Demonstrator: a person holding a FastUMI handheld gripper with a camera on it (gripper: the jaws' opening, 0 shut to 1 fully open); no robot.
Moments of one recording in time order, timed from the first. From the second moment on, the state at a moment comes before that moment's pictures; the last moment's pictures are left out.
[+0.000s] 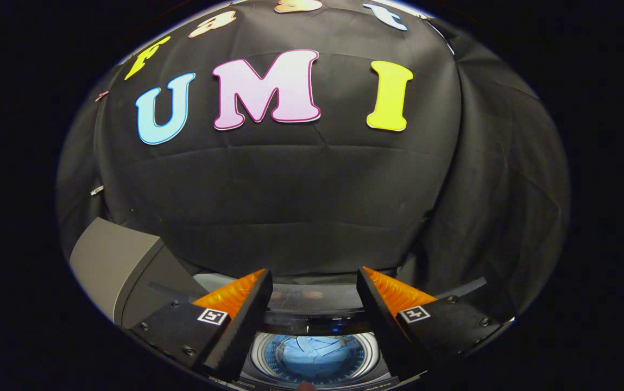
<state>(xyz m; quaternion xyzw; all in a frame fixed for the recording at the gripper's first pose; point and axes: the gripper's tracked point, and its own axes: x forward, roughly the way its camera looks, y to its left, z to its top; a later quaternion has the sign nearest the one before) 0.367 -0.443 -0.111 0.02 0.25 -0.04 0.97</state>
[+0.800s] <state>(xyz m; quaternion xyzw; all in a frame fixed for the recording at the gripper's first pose) 0.370 -0.440 -0.111 0.03 0.22 -0.04 0.97</state>
